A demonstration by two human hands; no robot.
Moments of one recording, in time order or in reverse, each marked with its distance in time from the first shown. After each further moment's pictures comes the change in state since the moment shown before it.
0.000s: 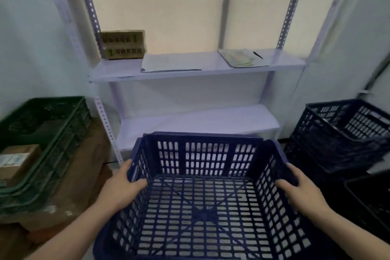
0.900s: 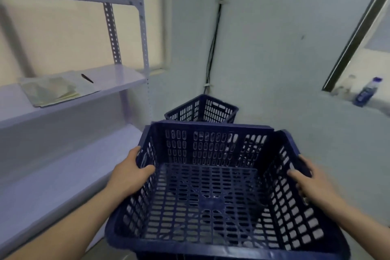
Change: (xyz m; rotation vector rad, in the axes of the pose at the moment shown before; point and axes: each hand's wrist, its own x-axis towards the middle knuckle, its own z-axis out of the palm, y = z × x) left_hand 0.051 0.419 0.287 0.015 -0.410 0.612; right_hand 0.020 0.190 -0.327 0.131 0.684 0.305
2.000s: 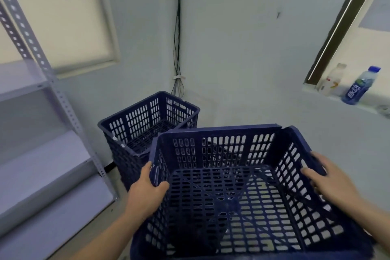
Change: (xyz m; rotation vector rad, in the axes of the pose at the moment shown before) left_hand 0.115 0.208 0.328 -0.031 -0.080 -0.076; right_hand 0.329 0.141 -0.165 -0.182 0.005 -0.011
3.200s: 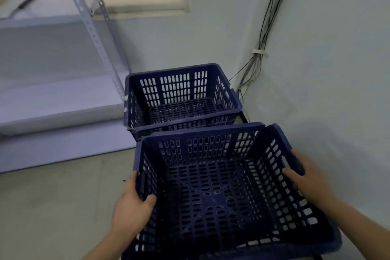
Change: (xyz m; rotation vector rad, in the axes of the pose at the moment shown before) left_hand 0.117 0.066 0.207 -0.081 0.511 -0.660; right_hand 0.434 -0.024 0.190 -0.098 -0.687 -0.424
